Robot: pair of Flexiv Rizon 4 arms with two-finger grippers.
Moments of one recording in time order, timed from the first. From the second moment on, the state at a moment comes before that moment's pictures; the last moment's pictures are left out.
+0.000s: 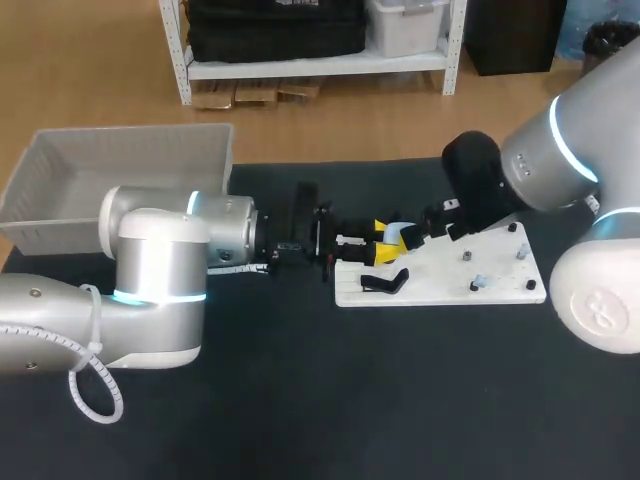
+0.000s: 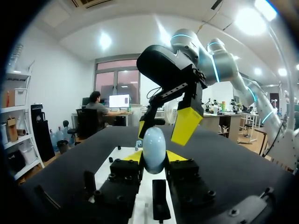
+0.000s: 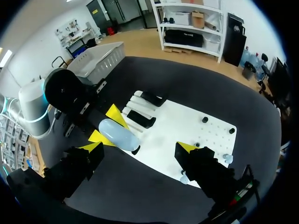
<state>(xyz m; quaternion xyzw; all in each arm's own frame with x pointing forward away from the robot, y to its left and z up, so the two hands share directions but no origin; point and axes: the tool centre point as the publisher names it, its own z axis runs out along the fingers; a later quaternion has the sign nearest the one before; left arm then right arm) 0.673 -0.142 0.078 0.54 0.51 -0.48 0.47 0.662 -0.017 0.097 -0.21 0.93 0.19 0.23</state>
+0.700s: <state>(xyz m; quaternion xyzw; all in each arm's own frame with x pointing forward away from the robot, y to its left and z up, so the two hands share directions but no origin) 0.673 -0.142 0.078 0.54 0.51 -0.48 0.47 0.674 -0.023 0.101 -0.20 0.93 0.19 0.24</state>
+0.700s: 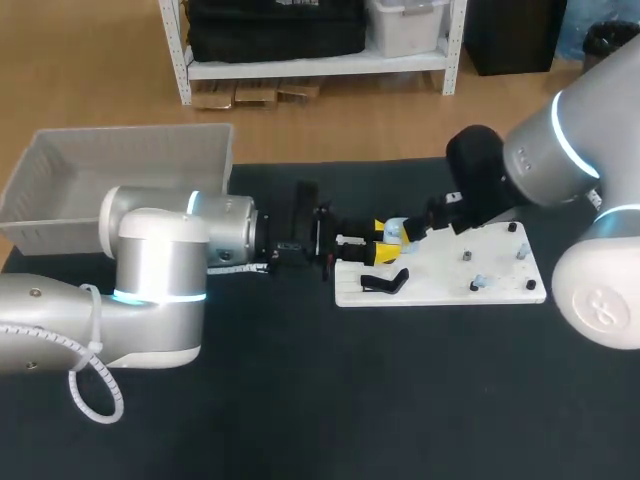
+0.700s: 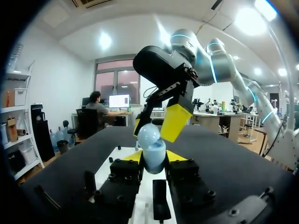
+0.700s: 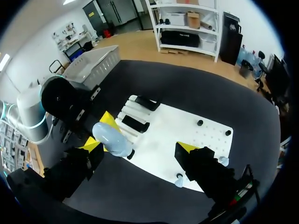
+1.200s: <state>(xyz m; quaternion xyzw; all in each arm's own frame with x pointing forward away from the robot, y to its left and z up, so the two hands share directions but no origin) 0.673 -0.141 0.078 0.54 0.51 -0.48 0.47 0.694 -0.066 0.135 -0.24 0.93 0.13 0.26</state>
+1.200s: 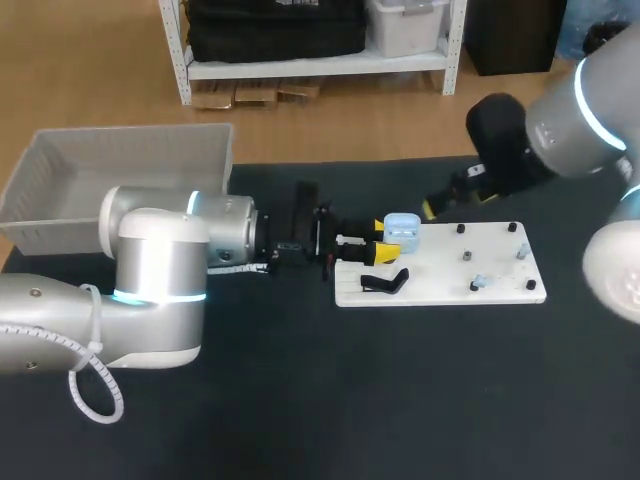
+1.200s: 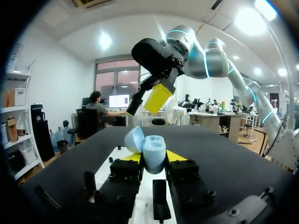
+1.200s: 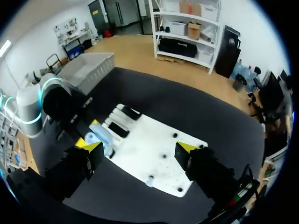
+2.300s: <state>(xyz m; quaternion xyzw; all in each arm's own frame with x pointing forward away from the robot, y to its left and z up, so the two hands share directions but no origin) 0.673 -0.141 0.078 0.54 0.51 -0.48 0.47 0.679 -0.167 0.061 -0.21 0.97 -0.06 0.07</state>
